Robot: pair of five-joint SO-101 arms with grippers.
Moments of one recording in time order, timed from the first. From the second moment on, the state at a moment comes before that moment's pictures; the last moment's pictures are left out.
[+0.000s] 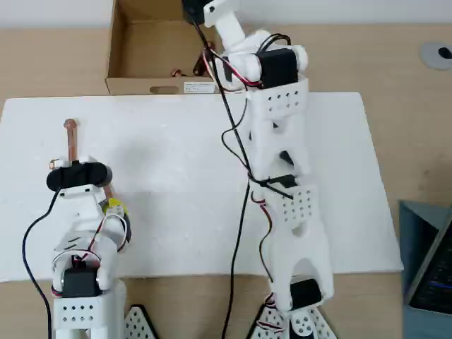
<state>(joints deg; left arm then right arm) -6.7 -103.9 95.5 58.0 -3.0 -18.9 47.9 -92.7 100.9 9.0</state>
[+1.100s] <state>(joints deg) -6.7 -103.9 95.5 58.0 -3.0 -6.2 27.9 -40.2 100.1 32.1</state>
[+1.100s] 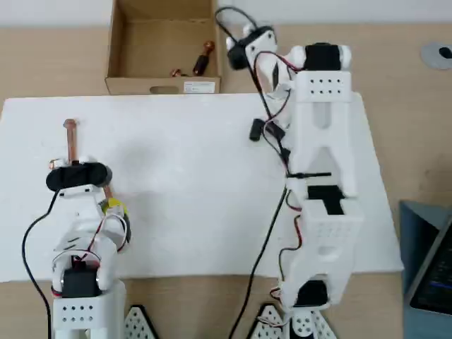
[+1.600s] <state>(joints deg) -6.7 -103.9 95.5 58.0 -3.0 -6.2 36.6 -38.6 95.8 34.3</state>
